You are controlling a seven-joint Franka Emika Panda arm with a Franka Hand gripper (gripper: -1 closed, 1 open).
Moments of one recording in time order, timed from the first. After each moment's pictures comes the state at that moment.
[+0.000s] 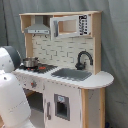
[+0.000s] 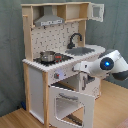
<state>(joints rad) -0.28 -0.28 1.45 -2.18 -0.79 1.91 0.04</state>
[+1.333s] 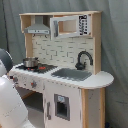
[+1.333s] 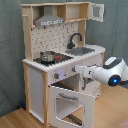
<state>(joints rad) -0.27 -0.39 1.46 -2.29 -1.19 1.89 0.07</state>
